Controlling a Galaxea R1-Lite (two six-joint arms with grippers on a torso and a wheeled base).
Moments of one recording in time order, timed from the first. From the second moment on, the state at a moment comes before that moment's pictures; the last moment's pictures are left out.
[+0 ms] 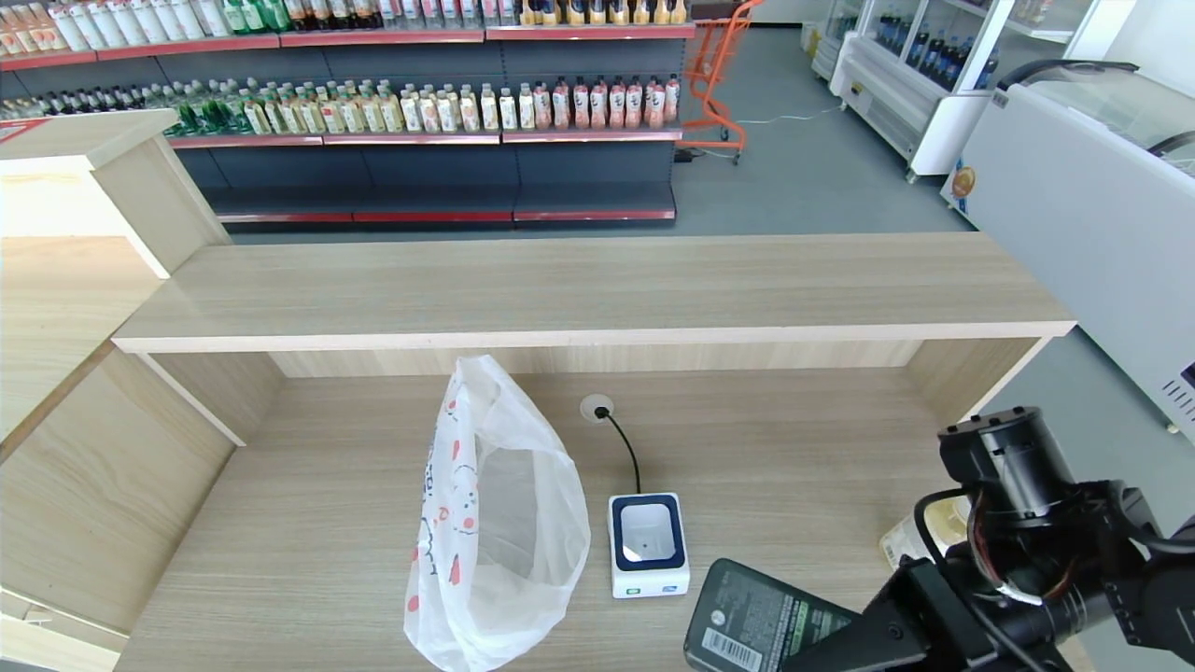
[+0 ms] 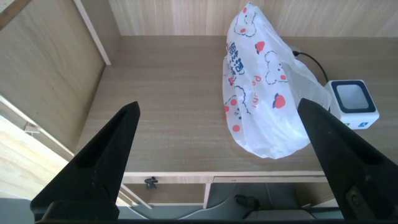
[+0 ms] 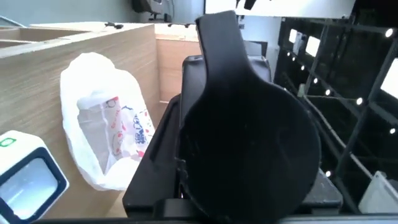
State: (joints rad) left arm 0.00 0.00 0.00 0.00 -0.02 -0.01; right arm 0.42 1.63 -0.53 -0.32 1.22 -2.58
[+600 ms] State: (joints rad) left arm 0.00 0.00 0.00 0.00 -0.02 -0.01; right arm 0.01 1.39 -0.55 -0.18 1.19 -1.44
